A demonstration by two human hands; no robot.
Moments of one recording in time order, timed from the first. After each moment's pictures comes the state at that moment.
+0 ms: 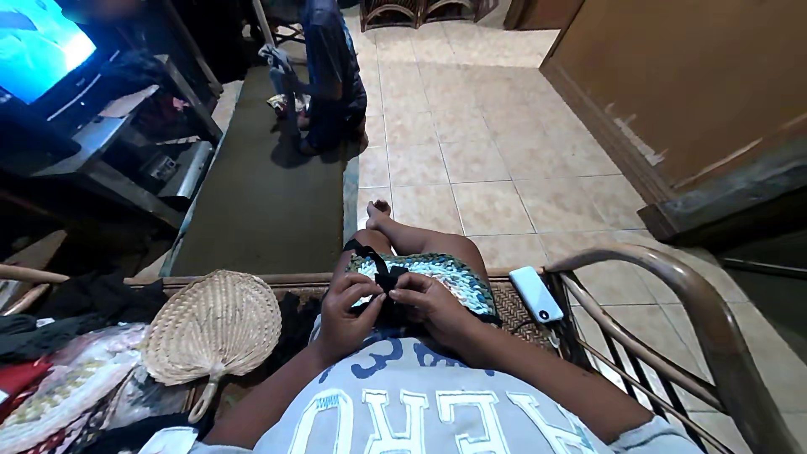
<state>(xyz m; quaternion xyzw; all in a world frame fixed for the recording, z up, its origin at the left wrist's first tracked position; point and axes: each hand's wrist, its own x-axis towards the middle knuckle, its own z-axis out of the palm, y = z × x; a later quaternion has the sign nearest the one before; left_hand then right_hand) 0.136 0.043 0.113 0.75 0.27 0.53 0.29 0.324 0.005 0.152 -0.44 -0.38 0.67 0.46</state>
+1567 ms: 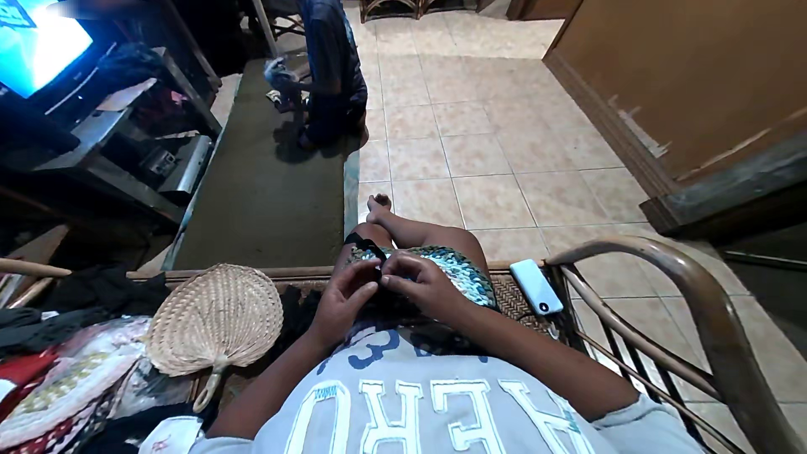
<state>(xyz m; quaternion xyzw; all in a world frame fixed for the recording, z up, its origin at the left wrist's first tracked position) 0.127 0.037 0.127 0.58 0.30 0.45 0.61 0.325 0.021 0.154 -0.43 -0.63 0.47 0.44</state>
